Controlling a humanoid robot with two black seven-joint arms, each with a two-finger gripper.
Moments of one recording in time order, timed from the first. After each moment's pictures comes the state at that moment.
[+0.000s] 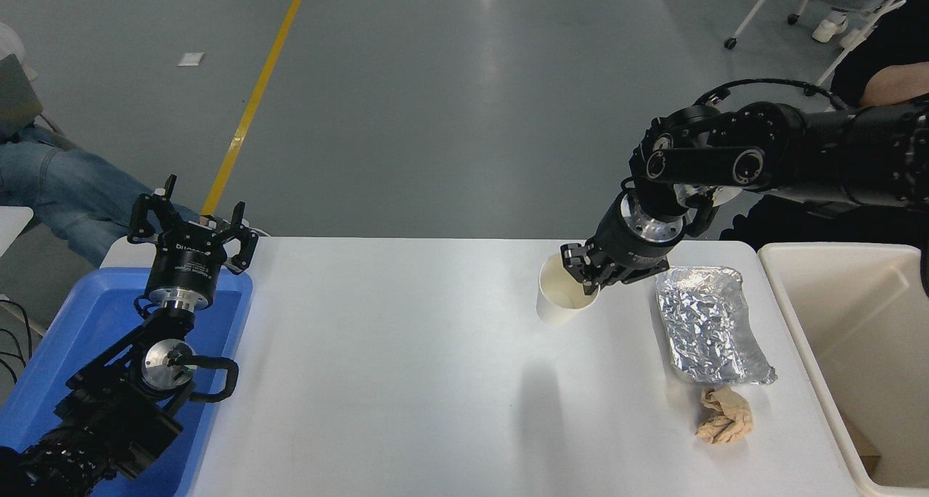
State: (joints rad) left arm -0.61 0.21 -0.90 -0.41 -0.07 -0.57 -0.53; right arm 1.87 -0.19 -0.91 1.06 -0.09 0.64 -0.26
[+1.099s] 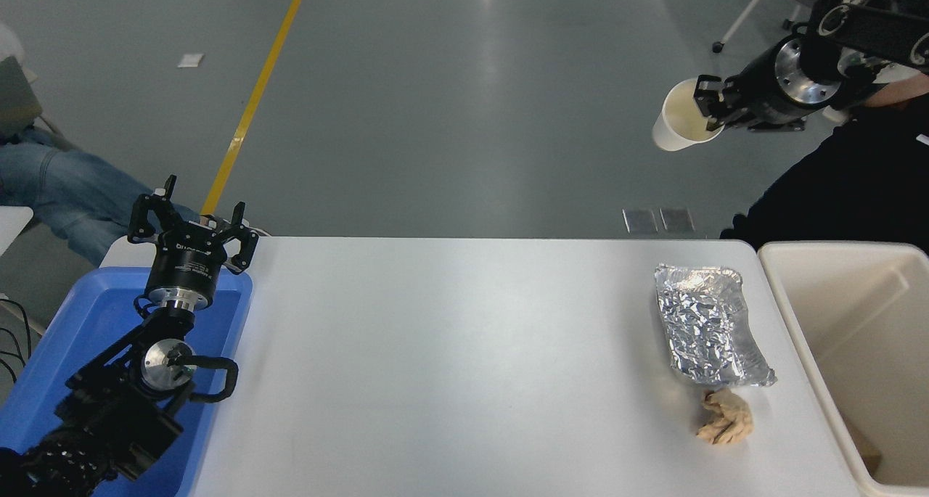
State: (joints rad) left arm -0.61 0.21 -0.90 -0.40 -0.07 -0.57 -0.53; right arm 1.69 -0.45 -0.92 0.61 -0.08 0.47 -0.26
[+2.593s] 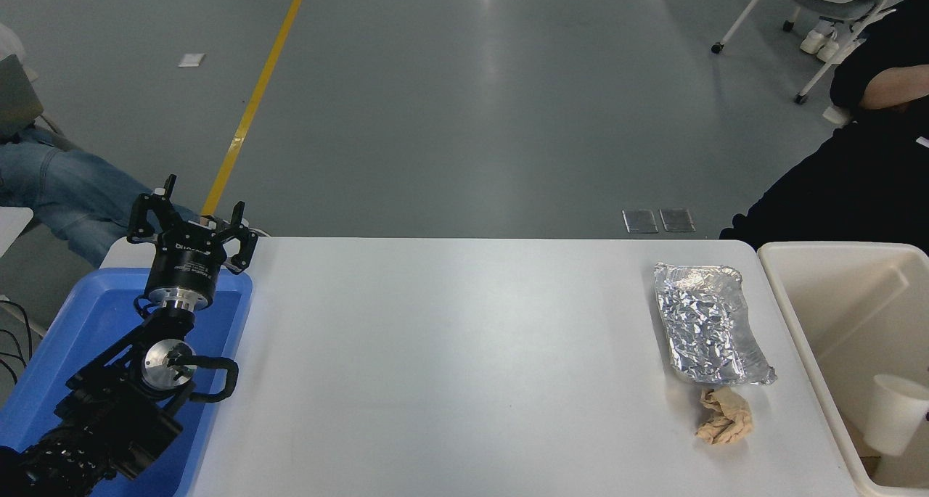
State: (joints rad) left arm -0.61 0.21 -0.90 -0.40 -0.07 -0.57 -0.53; right arm 0.69 -0.48 -0.61 0.09 0.09 -0.01 -0.26
